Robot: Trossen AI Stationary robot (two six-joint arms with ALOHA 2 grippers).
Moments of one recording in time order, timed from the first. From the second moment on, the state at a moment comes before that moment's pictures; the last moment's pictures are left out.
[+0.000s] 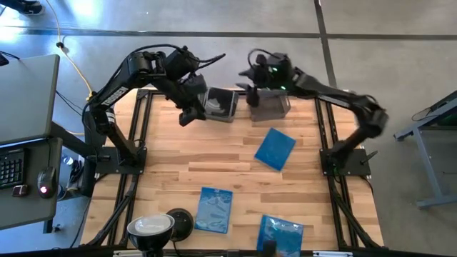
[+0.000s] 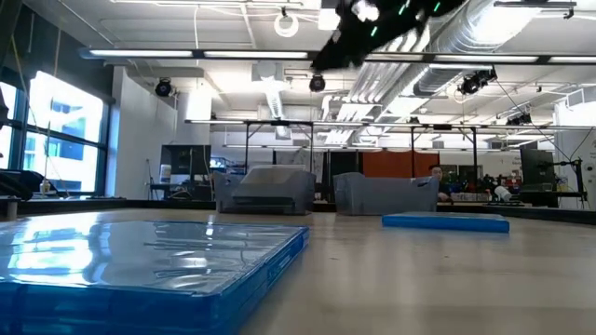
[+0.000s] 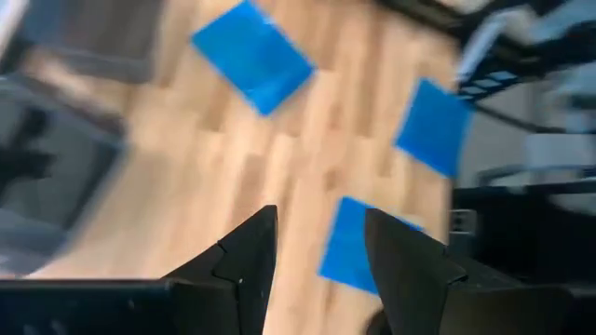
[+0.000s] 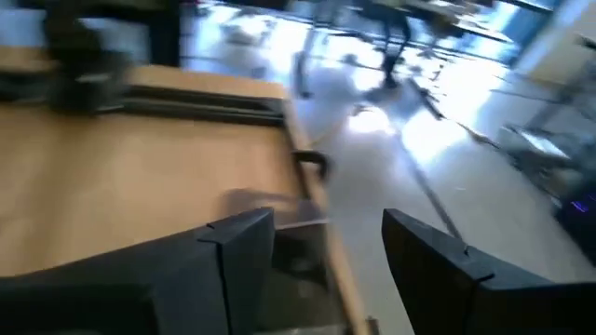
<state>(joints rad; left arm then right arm) 0.30 1.66 2.30 -1.57 0.34 -0.08 -0.55 1.56 1.36 -0.15 -0.19 -0.36</state>
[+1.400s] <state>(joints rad) -0.32 1.31 1.23 -0.66 -0.40 -0.21 0.21 2.11 1.17 0.21 0.04 -0.25</state>
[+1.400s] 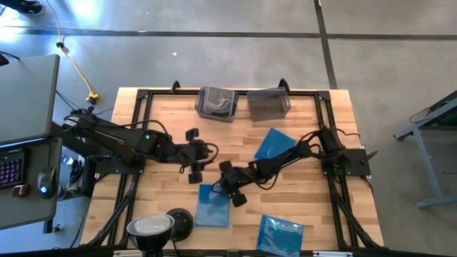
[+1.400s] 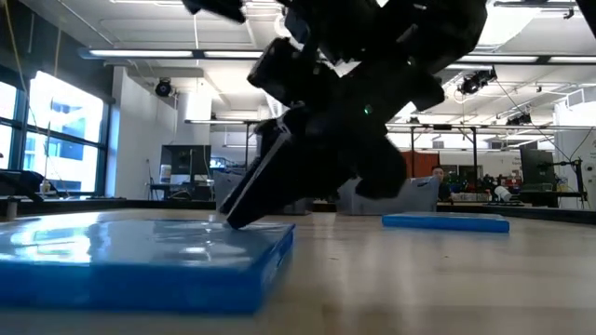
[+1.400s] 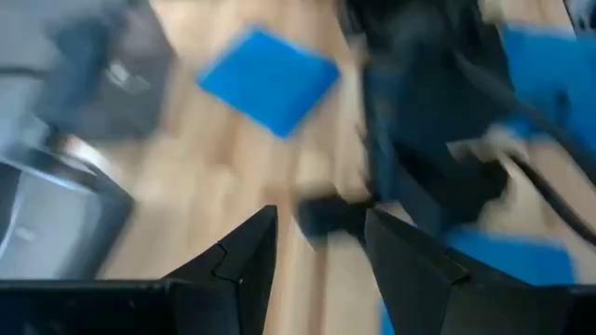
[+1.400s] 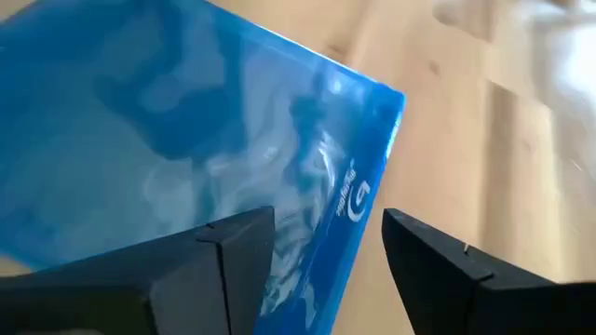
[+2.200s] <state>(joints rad) -0.08 1.33 1.20 -0.68 -0.36 -0.55 0.09 1.78 1.17 -0.29 0.42 -0.22</state>
